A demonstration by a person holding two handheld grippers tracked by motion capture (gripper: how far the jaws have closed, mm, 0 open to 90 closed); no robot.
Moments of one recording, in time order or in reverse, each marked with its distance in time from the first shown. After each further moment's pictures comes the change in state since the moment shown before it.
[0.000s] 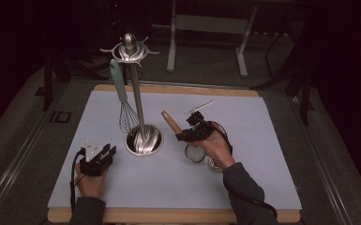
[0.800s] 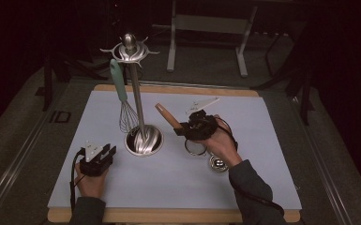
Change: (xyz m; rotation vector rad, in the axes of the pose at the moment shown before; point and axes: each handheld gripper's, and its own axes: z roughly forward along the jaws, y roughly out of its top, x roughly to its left) left arm 0.000 0.000 0.000 -0.004 0.000 -0.001; right arm 0.023 0.011 -0.039 -0.145 0.004 -0.235
